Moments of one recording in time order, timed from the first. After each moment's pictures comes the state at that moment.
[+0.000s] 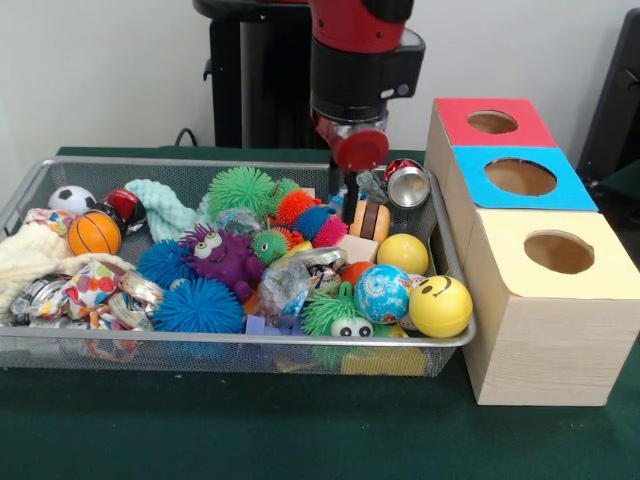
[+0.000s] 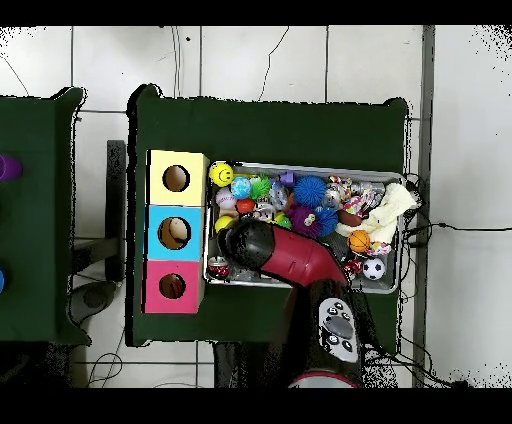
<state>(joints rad) -0.12 -0.58 -0.16 1.76 0.18 0.43 2.68</state>
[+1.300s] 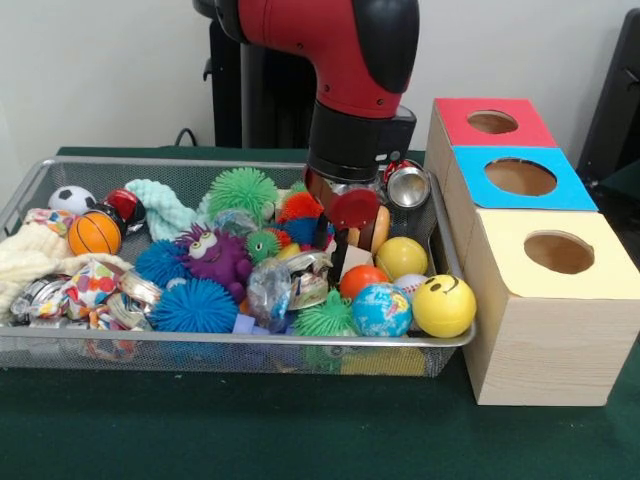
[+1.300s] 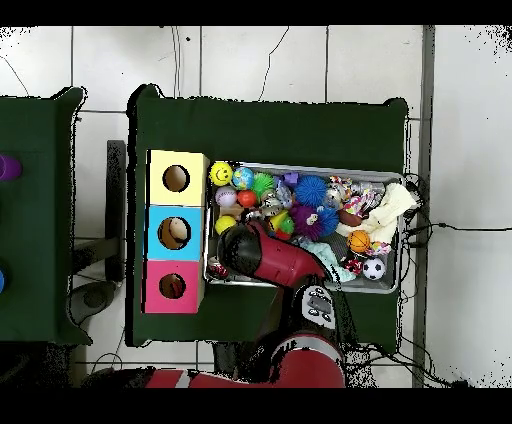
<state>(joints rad) -0.09 -0.43 -0.17 1.77 0.19 0.07 2.68</state>
